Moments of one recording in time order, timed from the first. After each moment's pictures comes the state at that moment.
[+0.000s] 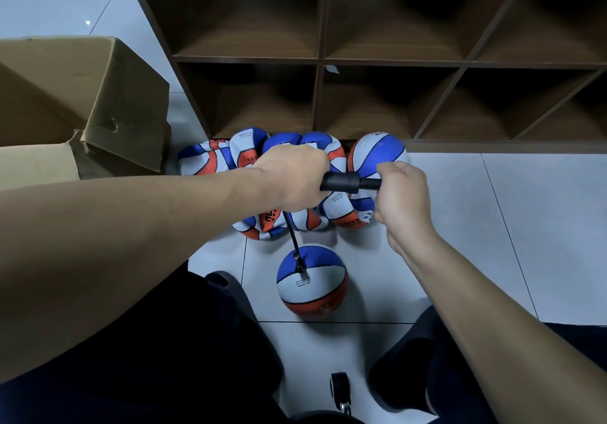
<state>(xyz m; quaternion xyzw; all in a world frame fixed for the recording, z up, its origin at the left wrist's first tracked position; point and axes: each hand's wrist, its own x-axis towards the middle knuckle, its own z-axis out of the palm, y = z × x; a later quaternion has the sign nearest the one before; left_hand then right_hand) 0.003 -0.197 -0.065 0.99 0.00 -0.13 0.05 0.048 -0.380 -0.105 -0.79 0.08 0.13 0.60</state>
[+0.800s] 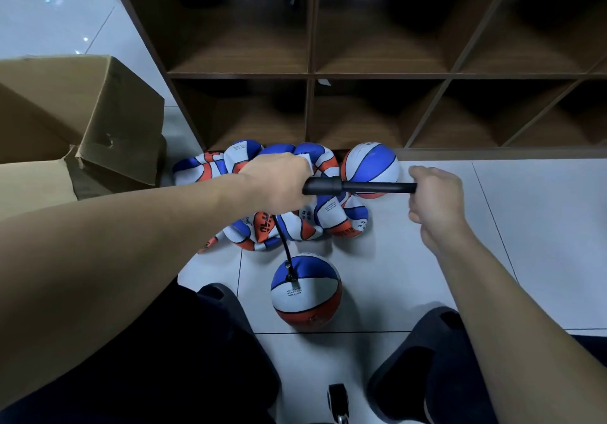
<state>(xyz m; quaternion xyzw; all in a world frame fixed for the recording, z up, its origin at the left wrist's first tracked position) 0.013 -0.182 -0.072 0.99 0.01 -0.15 0.08 0.084 -0.431 -0.095 -0.78 0.15 0.11 0.60</state>
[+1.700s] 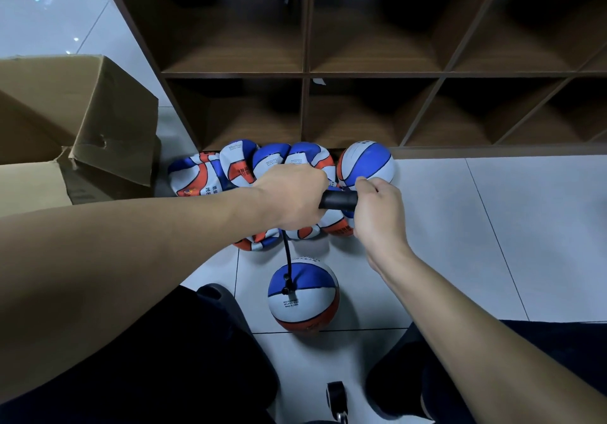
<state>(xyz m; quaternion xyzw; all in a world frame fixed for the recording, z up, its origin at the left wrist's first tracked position) 0.001 -0.214 -0.072 0.99 -0.03 -0.13 0.05 0.026 -0.375 -0.108 -0.80 0.07 0.10 0.59</state>
